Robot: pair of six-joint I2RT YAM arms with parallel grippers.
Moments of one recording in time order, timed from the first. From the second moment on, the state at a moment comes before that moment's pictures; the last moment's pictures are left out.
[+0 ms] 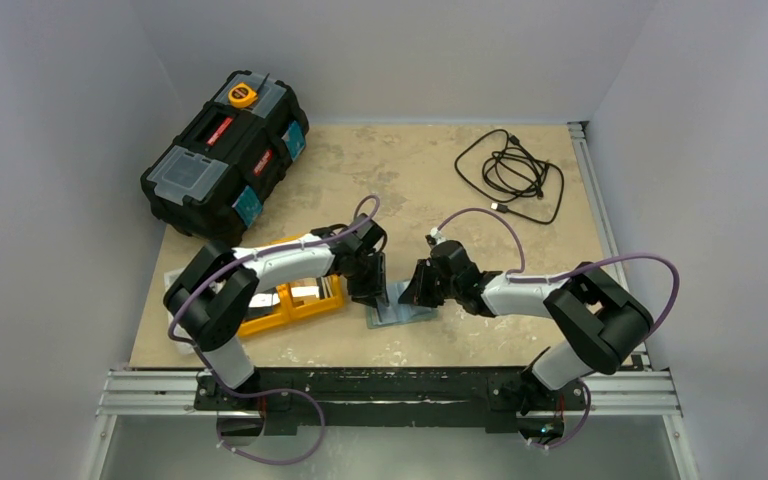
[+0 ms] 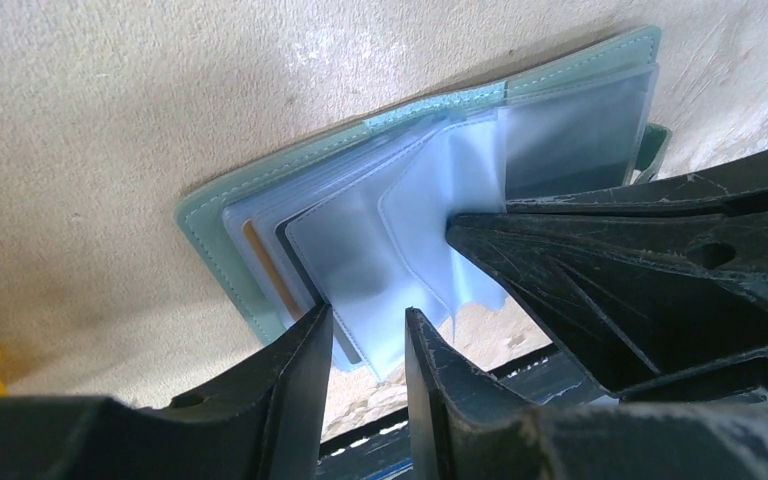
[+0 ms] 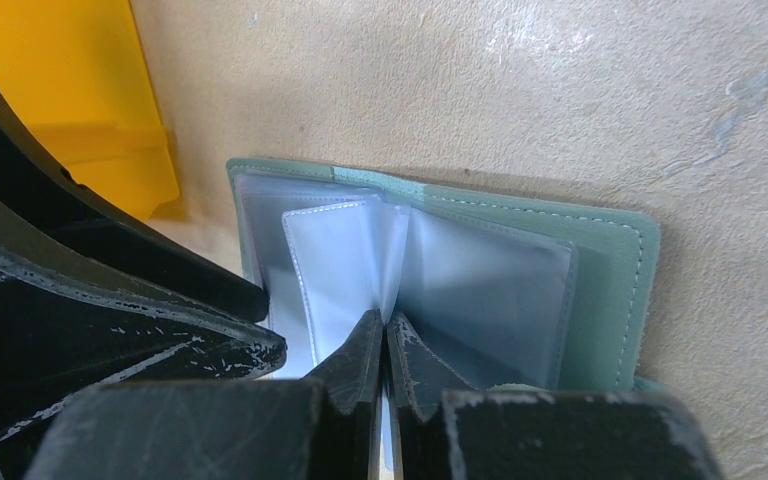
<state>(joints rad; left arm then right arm) -0.77 1.70 1.01 -0.49 0.23 -0.82 0.73 1.53 0.54 0.22 -0.20 0.85</state>
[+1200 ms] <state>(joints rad) -0.80 1.74 1.03 -0.44 0.24 -0.84 0.73 1.33 0.59 0.01 -0.13 0.83</state>
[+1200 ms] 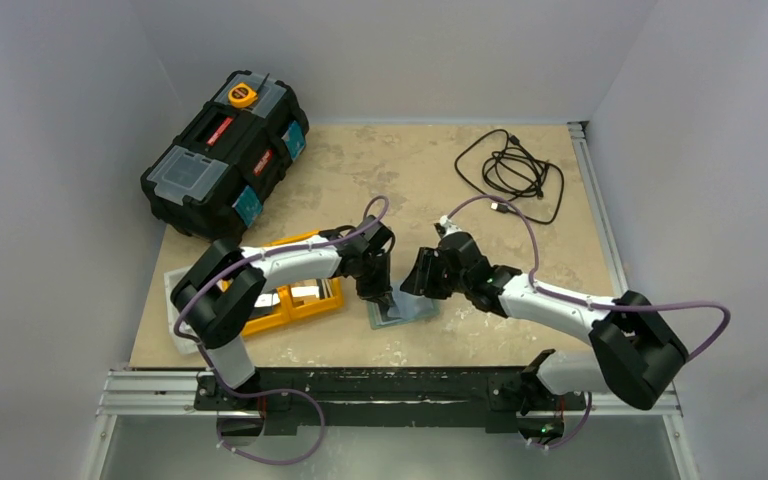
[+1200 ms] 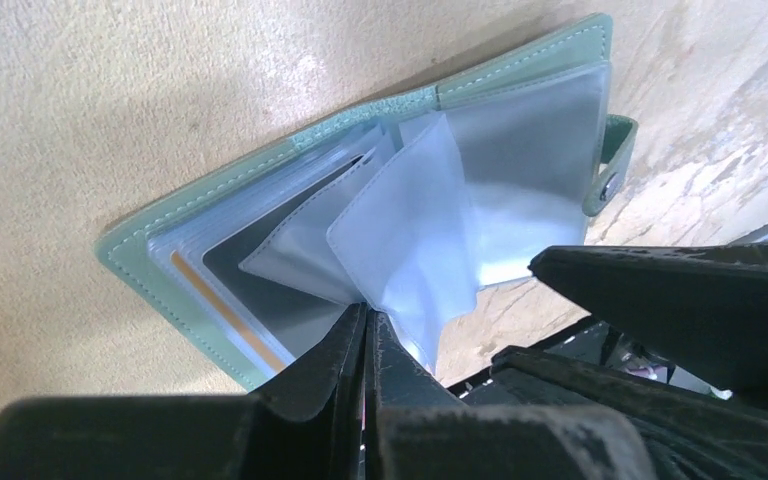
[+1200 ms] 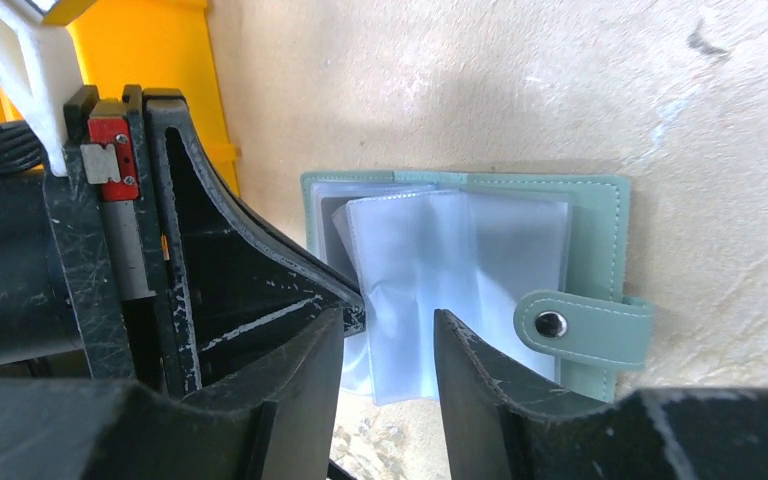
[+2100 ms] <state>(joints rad) -0.82 1.87 1.24 -0.41 0.31 -0.83 0.73 1.09 0.61 -0.26 0.08 0.82</state>
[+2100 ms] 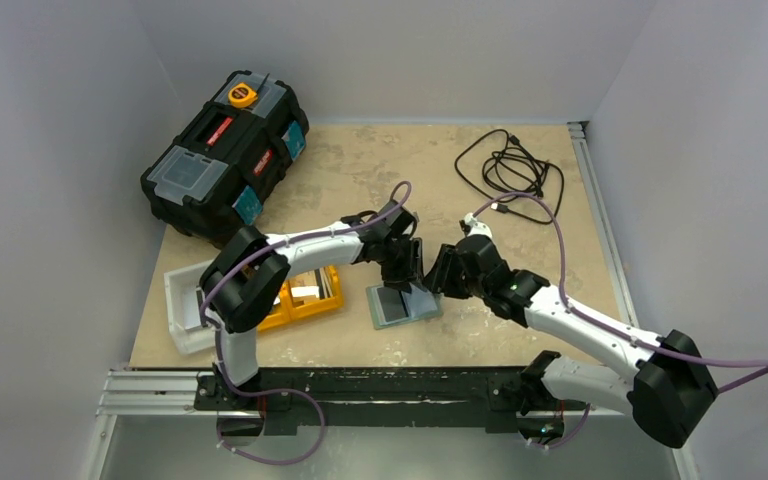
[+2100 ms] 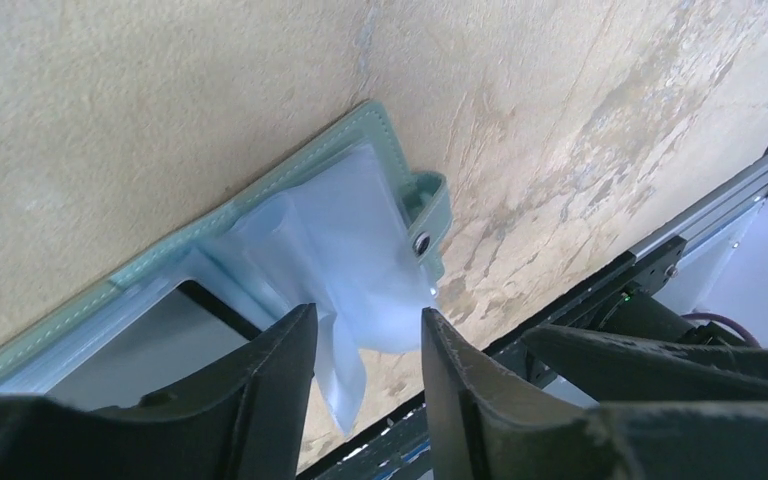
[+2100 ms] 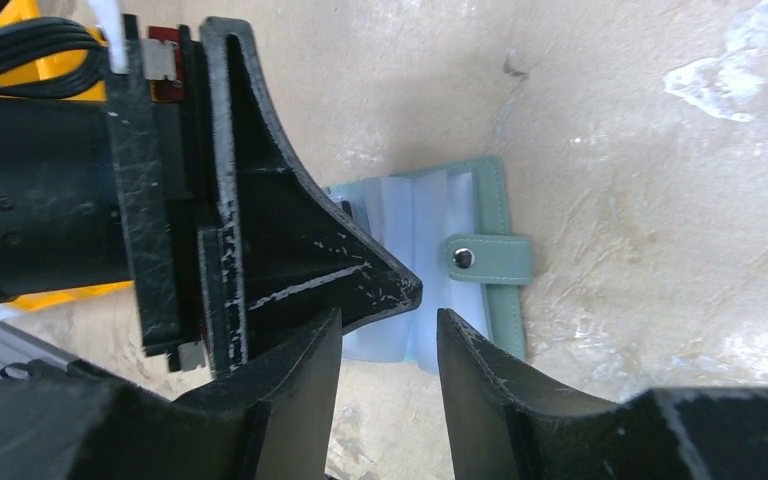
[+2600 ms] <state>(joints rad) -0.82 1.94 1.28 -0.32 0.42 -0.85 0.73 0.95 0.61 -0.36 0.19 0.83</state>
